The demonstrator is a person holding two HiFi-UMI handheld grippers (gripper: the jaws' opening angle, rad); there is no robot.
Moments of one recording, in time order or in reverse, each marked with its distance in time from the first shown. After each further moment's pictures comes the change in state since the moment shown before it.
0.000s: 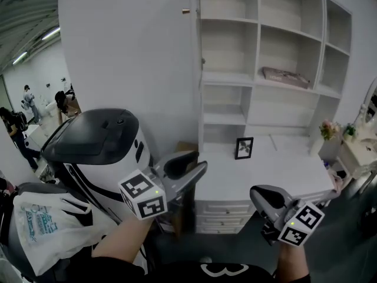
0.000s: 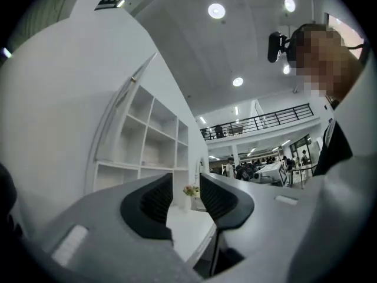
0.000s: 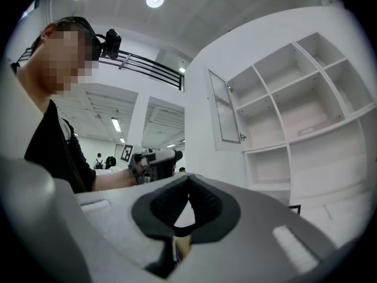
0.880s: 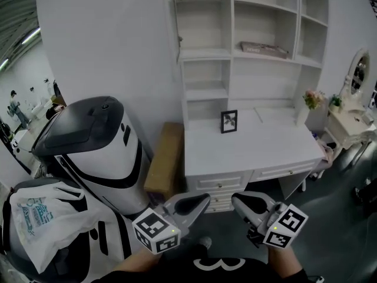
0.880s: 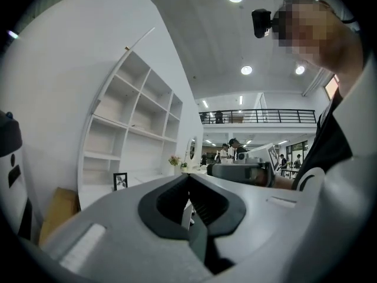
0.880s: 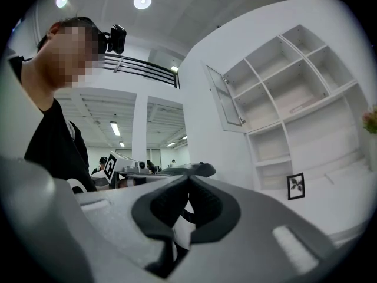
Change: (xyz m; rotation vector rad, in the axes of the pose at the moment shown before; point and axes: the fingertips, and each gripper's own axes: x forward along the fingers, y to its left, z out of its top) left arm -0.049 -0.146 -0.134 -0.128 0.189 -0.023; right arm -0.056 0.081 -0.081 0.110 0.029 -0.001
